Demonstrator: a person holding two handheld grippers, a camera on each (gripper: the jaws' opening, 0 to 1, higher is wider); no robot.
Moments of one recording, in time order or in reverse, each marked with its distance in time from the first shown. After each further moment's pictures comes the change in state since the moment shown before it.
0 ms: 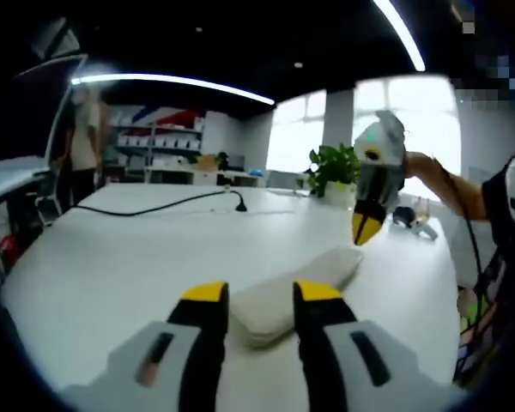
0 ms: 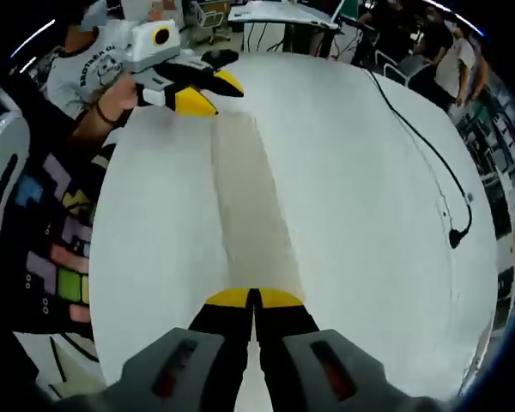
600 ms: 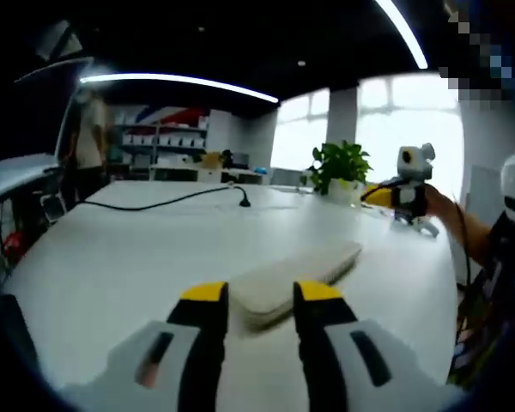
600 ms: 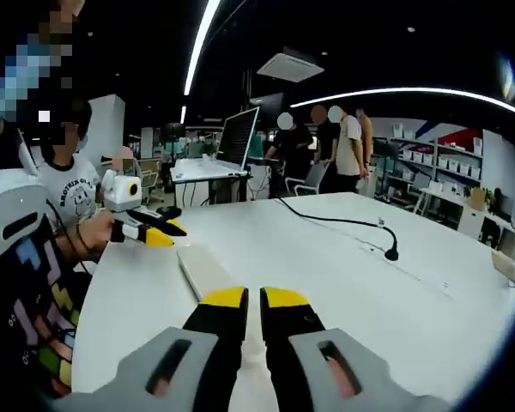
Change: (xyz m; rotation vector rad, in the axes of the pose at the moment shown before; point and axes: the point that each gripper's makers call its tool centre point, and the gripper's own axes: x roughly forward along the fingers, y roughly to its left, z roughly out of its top) left arm -0.012 0.000 -0.012 -0.006 0.020 0.025; right arm -0.050 -0.015 -0.002 0.258 -0.760 -0.291
